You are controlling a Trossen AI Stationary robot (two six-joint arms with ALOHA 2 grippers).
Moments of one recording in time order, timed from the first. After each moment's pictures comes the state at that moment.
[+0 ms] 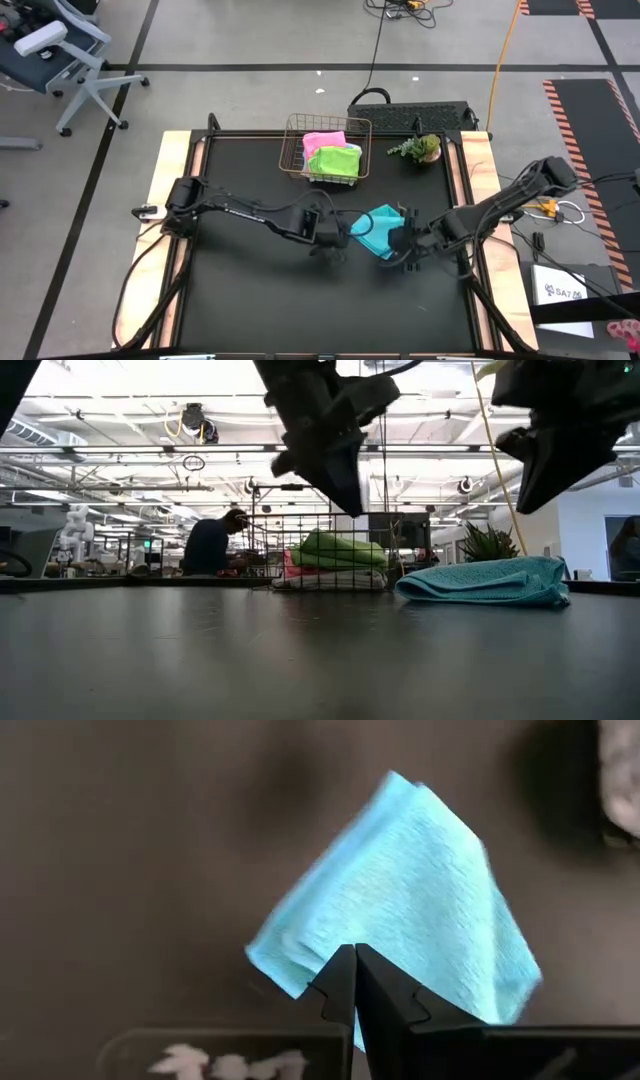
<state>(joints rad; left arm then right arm) -0.17 2.01 1.62 -0.72 -0.26 -0.55 0.44 1.23 0.76 -0.70 0.34 0.35</state>
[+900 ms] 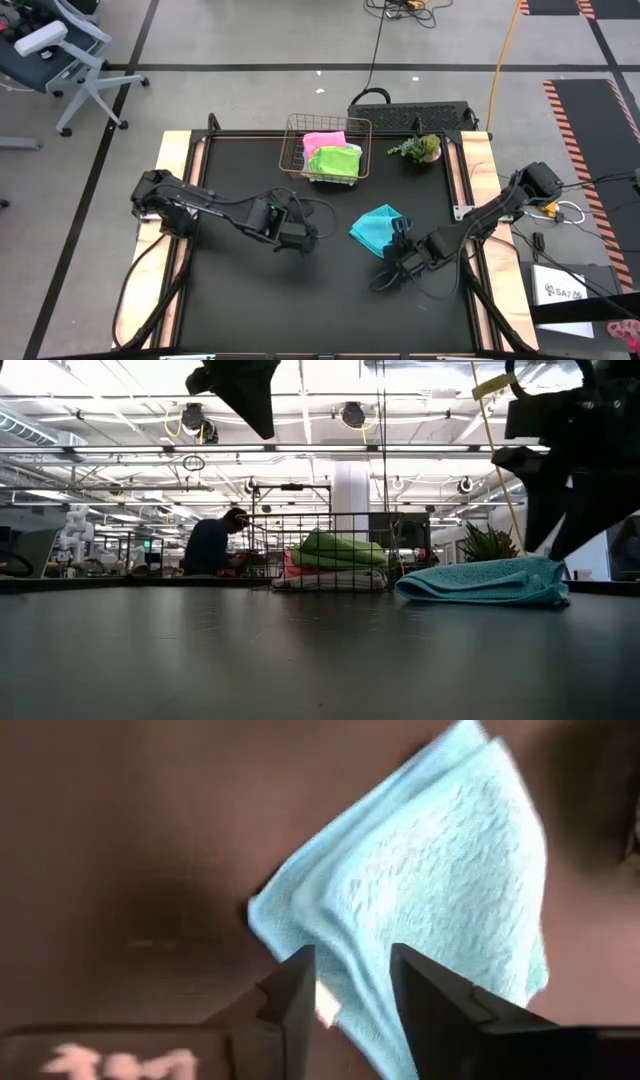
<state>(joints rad) -0.26 1.76 1.62 -1.13 -0.52 -0.83 0.52 1.43 0.77 -0.72 0.41 0.24</state>
